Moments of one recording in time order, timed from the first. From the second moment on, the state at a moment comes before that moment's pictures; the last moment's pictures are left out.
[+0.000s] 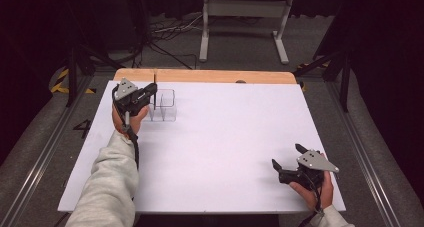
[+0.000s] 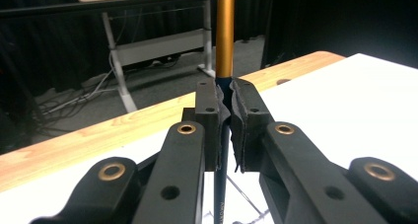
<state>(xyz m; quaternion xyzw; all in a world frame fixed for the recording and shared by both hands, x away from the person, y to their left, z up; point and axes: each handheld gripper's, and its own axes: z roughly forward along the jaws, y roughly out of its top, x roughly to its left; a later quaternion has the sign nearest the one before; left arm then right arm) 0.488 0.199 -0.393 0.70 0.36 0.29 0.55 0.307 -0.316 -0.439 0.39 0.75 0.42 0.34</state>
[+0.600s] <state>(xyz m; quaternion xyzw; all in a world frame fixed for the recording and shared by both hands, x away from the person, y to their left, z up) 0.482 0.203 -0.401 0.70 0.36 0.28 0.54 0.307 -0.315 -0.440 0.39 0.75 0.41 0.34</state>
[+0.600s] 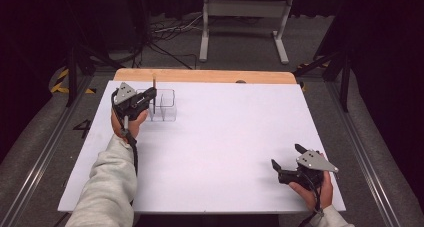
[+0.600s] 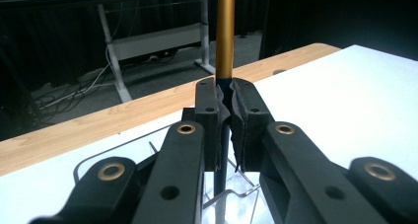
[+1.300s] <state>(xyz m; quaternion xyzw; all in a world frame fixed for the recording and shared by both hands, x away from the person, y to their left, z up) 0.481 0.204 -0.398 0.70 0.36 0.29 0.53 0.307 -0.314 -0.440 0.39 0.75 0.41 0.34</state>
